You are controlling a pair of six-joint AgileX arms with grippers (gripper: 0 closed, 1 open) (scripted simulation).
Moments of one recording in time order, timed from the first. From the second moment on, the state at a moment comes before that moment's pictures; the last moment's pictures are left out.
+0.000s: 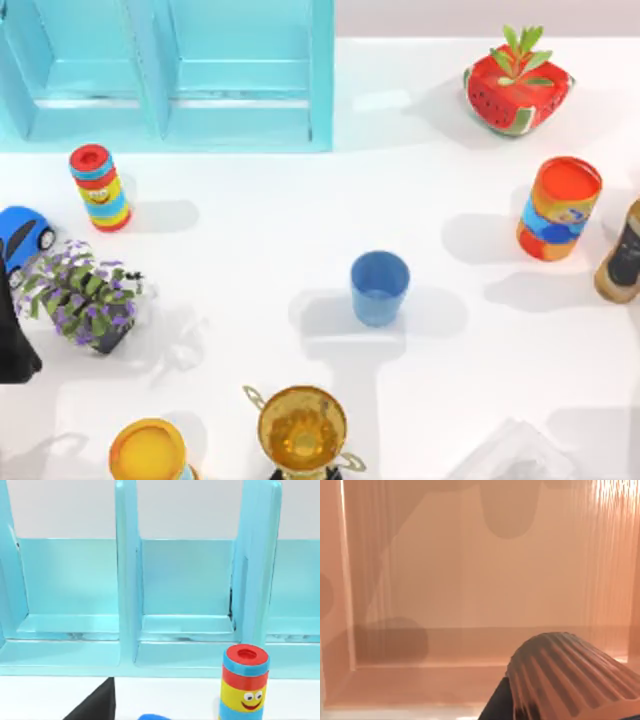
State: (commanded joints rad) left arm 0.00 0.00 0.00 0.00 0.00 0.00; right arm -0.64 1.34 1.20 -1.24 -0.07 -0.63
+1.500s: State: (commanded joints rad) left arm 0.00 0.00 0.00 0.00 0.00 0.00; right arm -0.63 1.37 0.97 -0.98 -0.07 -0.62
